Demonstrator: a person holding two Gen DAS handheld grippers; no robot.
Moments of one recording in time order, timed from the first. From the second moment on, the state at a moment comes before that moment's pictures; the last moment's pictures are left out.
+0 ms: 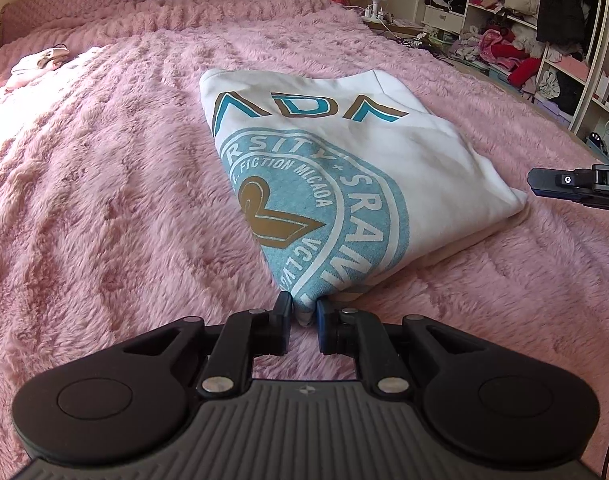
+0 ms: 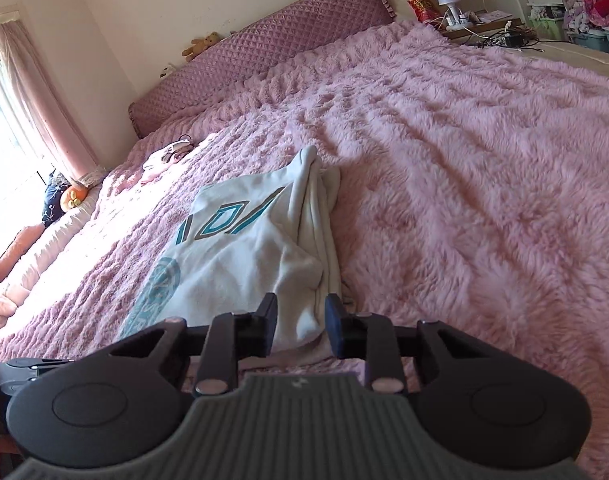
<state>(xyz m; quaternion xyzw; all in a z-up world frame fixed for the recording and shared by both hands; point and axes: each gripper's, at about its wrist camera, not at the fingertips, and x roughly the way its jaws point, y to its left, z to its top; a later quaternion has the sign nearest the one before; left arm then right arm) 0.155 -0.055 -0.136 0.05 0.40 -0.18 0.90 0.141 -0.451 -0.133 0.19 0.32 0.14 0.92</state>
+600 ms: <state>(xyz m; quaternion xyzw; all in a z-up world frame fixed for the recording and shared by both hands) 0.164 -0.044 -0.145 0.00 0.43 -0.14 0.89 0.138 -0.450 -0.142 0.15 0.35 0.10 0.92</state>
